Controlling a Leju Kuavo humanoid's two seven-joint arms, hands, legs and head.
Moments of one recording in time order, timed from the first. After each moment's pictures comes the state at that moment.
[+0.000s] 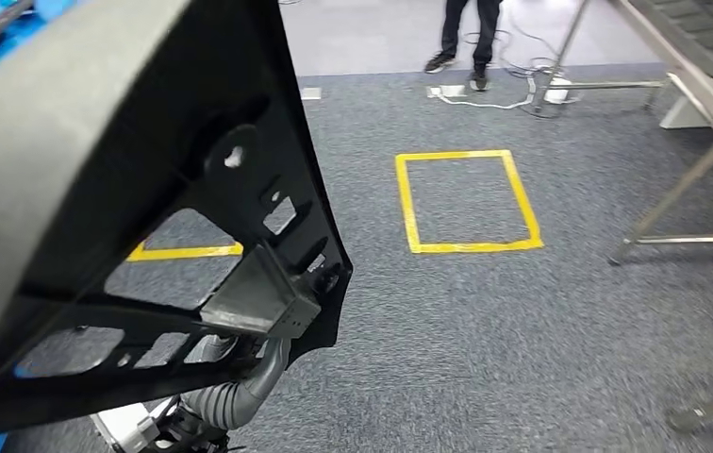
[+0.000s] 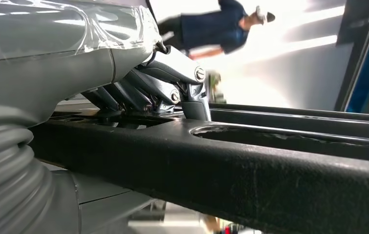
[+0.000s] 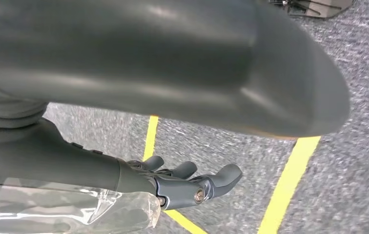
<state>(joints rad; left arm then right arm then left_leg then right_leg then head) -0.24 0.14 -0.89 -1.88 0.26 0.28 -0.31 -0.11 -0.06 1.05 -0.23 -0.66 -0.37 -0.02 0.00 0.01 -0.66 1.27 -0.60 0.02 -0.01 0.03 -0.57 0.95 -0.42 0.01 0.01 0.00</state>
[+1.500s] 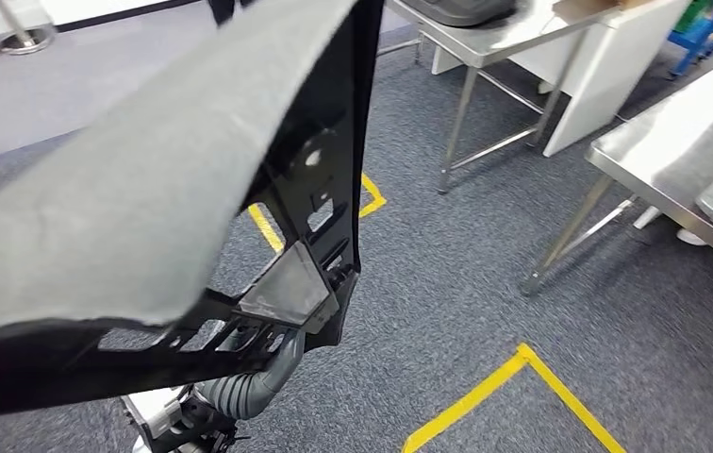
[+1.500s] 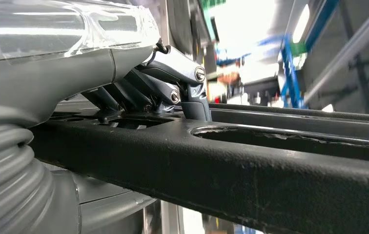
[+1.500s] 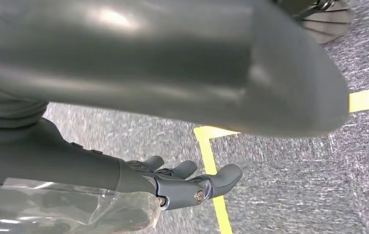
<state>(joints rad) -0.29 0.14 -0.91 -1.84 0.26 0.24 -0.26 -0.10 -0.04 1.05 -0.23 -0.67 -0.37 -0.02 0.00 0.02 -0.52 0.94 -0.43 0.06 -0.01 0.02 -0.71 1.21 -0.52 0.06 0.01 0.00</state>
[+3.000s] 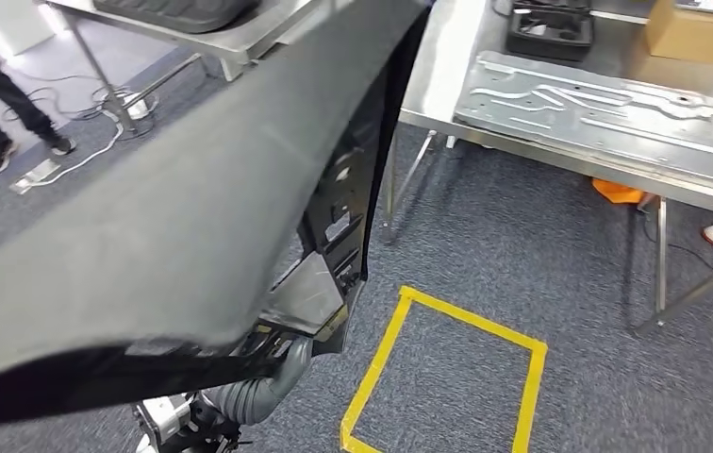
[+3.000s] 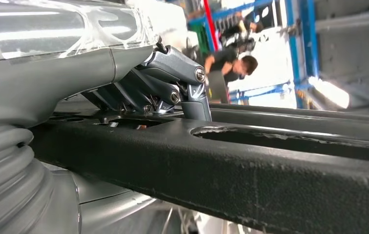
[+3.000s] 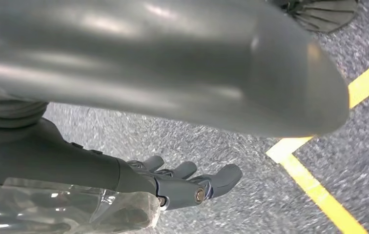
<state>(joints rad) -0.29 0.14 -0.92 -1.83 0.25 0.24 -0.25 -0.11 -0.04 1.05 -0.23 -0.67 -0.37 -0.02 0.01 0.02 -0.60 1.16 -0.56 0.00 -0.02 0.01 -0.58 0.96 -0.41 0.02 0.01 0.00</state>
